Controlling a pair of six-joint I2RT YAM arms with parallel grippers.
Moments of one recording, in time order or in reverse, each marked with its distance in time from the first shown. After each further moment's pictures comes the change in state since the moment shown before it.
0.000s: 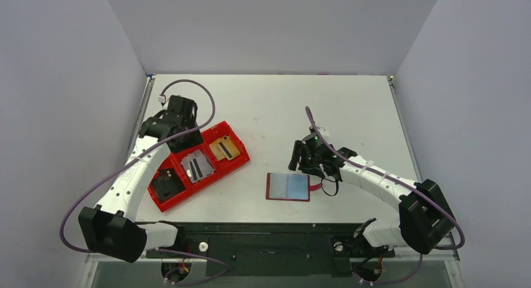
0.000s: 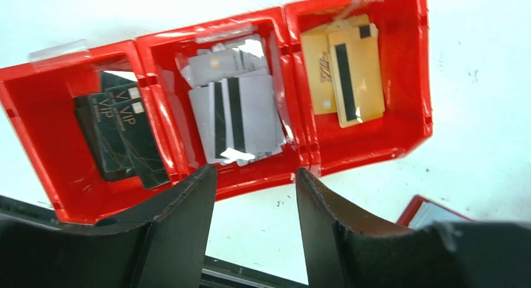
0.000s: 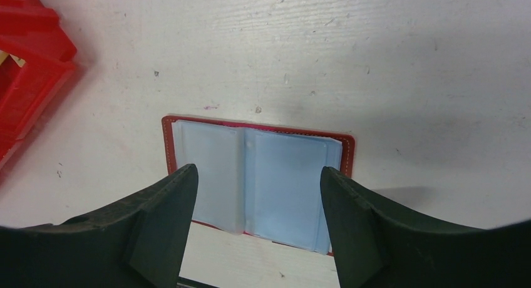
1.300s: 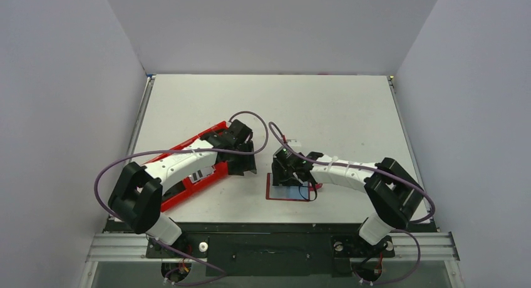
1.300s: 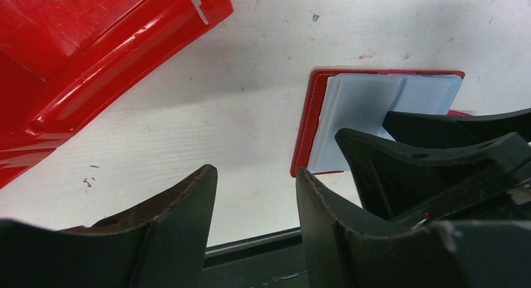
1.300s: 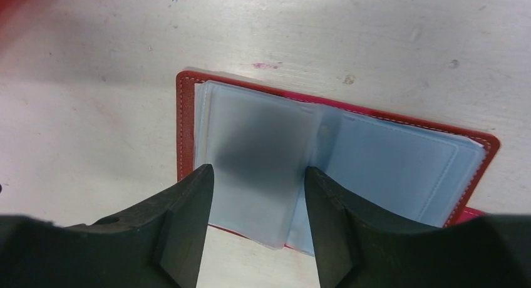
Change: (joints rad) left arm -0.426 0.265 -0.170 0.312 0.342 -0.181; right arm 0.225 0.258 0.074 0.036 0.035 0.045
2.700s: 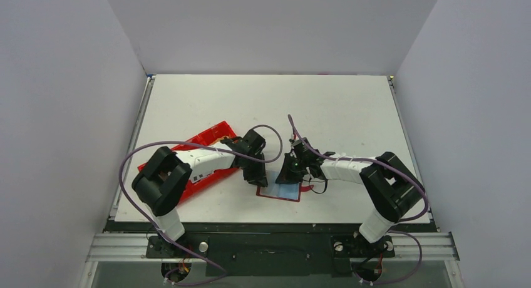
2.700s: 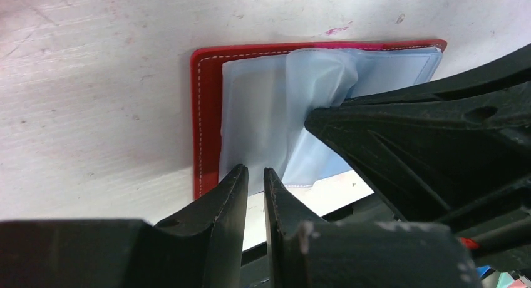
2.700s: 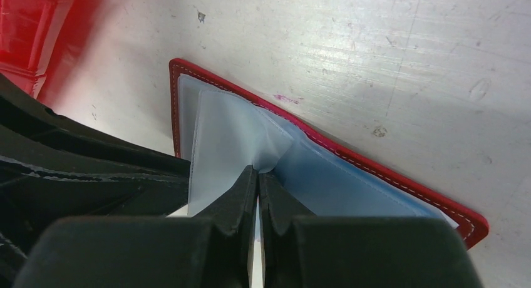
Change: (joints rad) left arm -0.063 0.203 -0.045 0.213 0.215 -0.035; right arm -0.188 0.061 -0.134 0.313 -0.410 0.010
